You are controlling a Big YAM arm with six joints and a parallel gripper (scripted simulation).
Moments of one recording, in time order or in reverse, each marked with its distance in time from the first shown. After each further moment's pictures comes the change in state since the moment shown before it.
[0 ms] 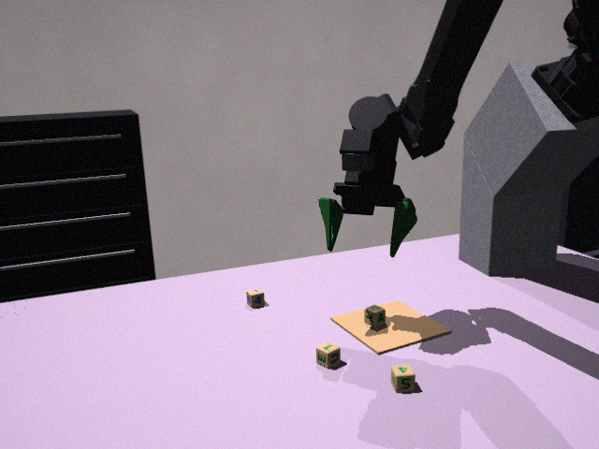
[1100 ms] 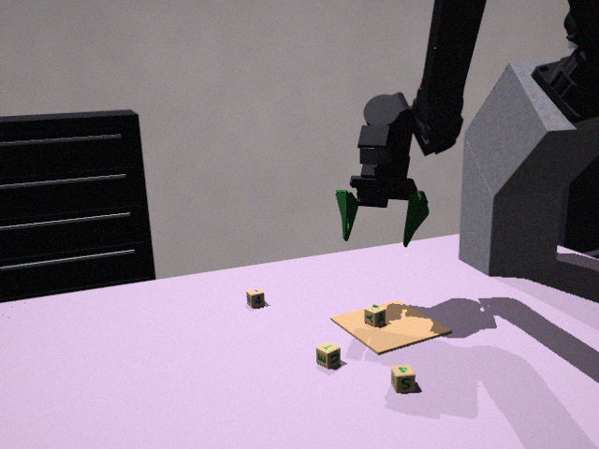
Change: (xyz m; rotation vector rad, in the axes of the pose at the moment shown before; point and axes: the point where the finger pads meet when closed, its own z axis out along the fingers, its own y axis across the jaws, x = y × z) arm 0.044 0.006 -0.032 0.013 -0.009 -0.004
